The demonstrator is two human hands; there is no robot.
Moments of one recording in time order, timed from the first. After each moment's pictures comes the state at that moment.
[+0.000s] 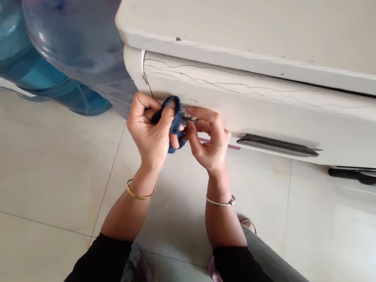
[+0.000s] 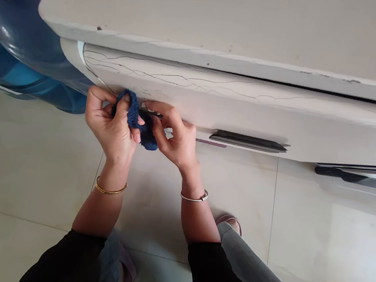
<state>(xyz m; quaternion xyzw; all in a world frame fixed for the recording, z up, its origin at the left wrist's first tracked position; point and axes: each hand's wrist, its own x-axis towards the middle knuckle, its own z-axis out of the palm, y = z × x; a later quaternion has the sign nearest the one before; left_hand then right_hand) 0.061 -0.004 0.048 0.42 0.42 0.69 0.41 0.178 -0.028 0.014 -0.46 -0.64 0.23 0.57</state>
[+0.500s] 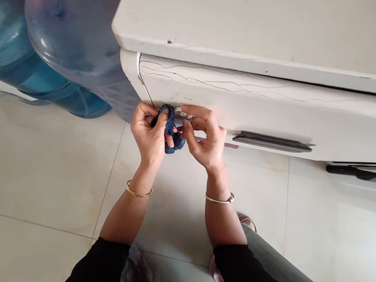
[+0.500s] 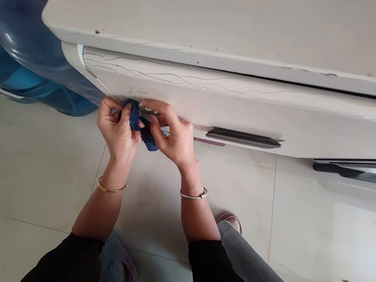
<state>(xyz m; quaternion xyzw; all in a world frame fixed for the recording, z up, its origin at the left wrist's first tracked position) 0.063 -0.007 0.037 0.39 0.46 0.66 0.45 0.180 -0.029 0.018 -0.47 -0.65 0.23 0.55</state>
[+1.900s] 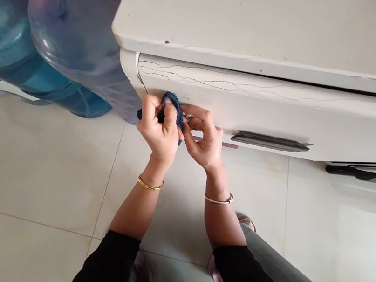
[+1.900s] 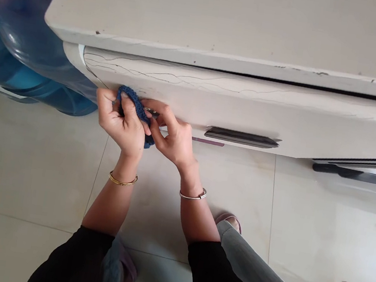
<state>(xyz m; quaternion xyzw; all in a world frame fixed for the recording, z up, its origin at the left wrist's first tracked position) 0.084 -0.001 0.037 0.50 0.44 0.71 0.23 0.180 -0.031 0.015 -0.46 -0.66 0.22 0.55</state>
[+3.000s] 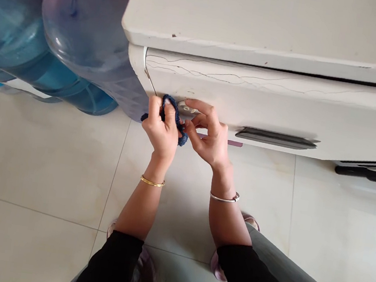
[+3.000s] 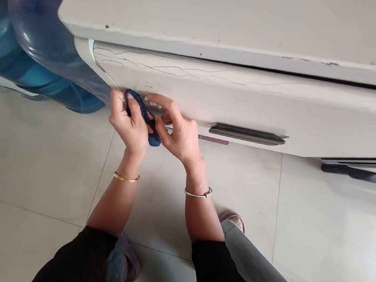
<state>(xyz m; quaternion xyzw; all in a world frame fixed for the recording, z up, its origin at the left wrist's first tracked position) 0.074 -0.005 0.024 0.53 0.53 0.64 0.18 0.186 -0.036 0.019 -0.47 -0.67 0.25 0.51</state>
